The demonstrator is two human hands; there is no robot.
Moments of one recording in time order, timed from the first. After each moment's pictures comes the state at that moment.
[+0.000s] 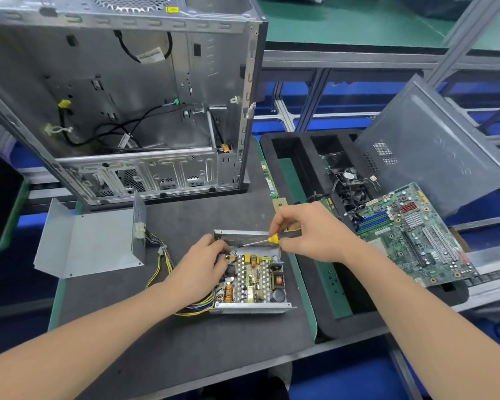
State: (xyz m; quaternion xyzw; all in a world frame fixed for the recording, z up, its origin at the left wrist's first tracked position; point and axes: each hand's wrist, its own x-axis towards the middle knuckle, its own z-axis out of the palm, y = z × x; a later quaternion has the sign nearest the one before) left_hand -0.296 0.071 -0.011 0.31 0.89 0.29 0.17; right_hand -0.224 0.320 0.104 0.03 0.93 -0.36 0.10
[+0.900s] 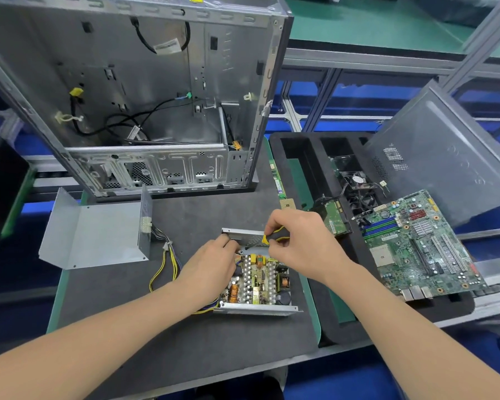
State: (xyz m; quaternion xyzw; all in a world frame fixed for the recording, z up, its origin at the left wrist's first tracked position) left_hand -0.289 0.082 -0.006 0.37 0.91 0.14 0.11; right_hand -0.226 0.281 0.087 0.00 0.95 -0.30 0.00
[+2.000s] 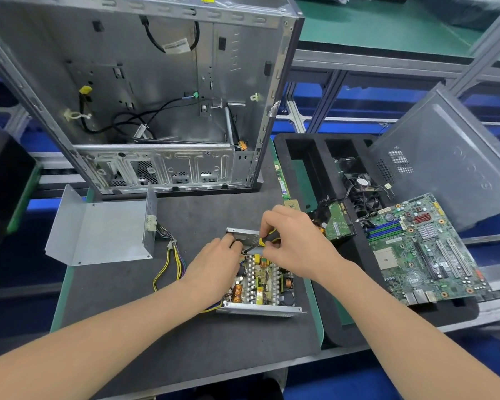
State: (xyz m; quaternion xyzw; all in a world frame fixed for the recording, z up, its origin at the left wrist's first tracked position) left_hand -0.293 0.085 -0.018 0.41 0.90 0.07 0.07; right_hand -0.239 0.266 0.086 -0.02 0.97 -0.25 0.04
